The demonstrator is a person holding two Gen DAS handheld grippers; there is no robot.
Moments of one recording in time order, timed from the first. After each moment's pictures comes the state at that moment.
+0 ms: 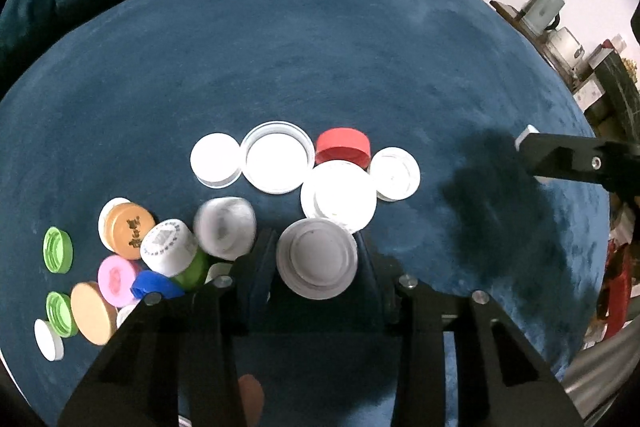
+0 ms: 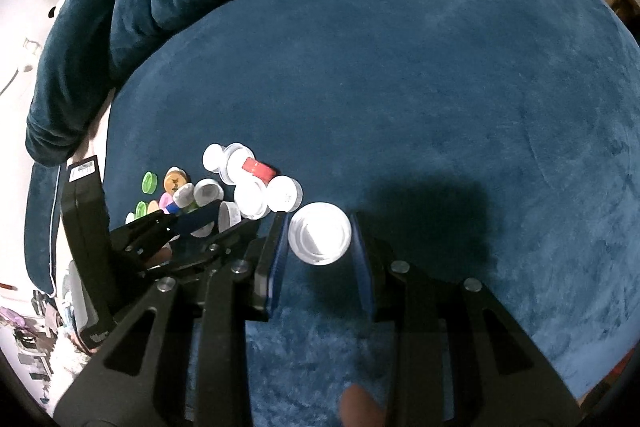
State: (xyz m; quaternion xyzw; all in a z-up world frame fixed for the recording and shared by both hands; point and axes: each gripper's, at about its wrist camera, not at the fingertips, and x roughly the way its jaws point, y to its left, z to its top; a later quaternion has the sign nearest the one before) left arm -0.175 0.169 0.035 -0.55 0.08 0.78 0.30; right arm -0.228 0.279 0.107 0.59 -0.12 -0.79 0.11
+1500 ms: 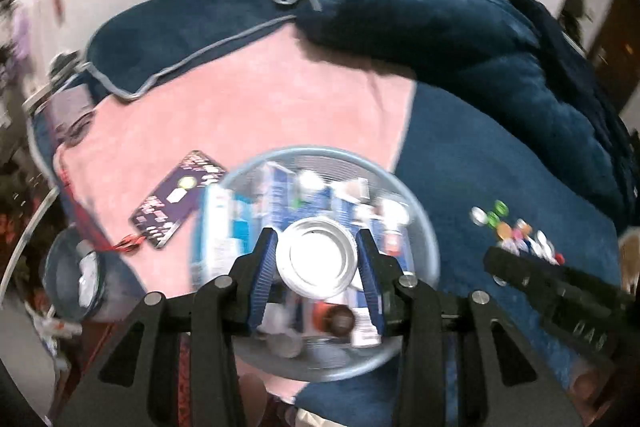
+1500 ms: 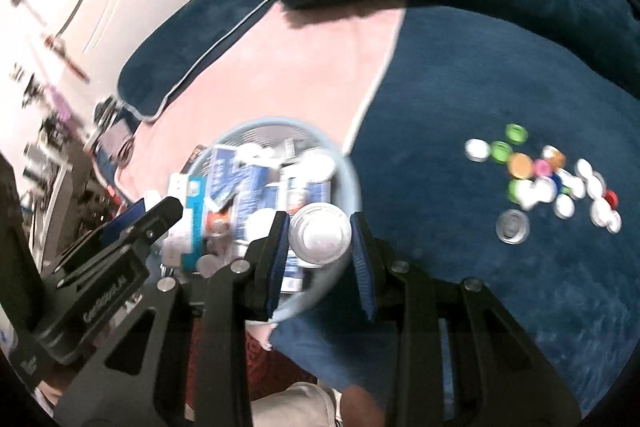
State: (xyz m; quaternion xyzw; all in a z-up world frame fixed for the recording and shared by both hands) left arm 0.105 -0.254 0.207 -0.42 -0.18 0.86 -0.22; right arm -0.027 -0.065 0.195 0.52 0.07 -0.74 0.41
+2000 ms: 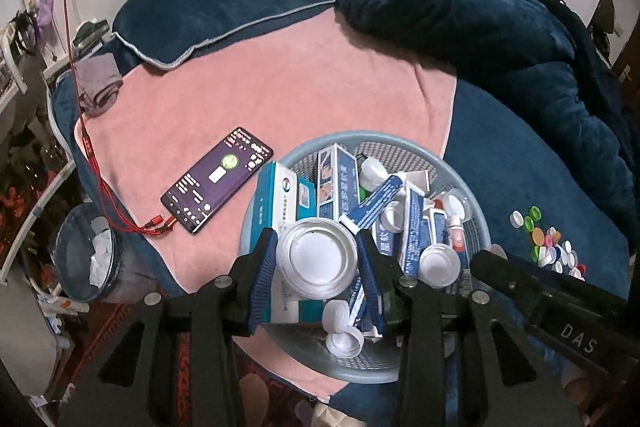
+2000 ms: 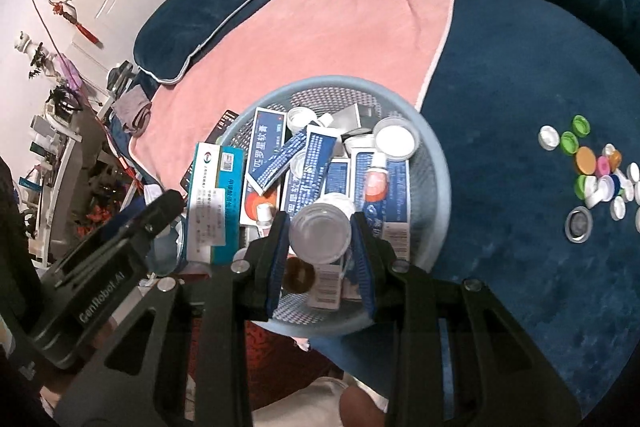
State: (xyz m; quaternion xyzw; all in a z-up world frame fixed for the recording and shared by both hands) left arm 0.115 -0.292 0.175 -0.45 -0.21 0.83 -0.25; right arm -0.006 -0.119 0.166 0.56 0.08 -0.70 0.43
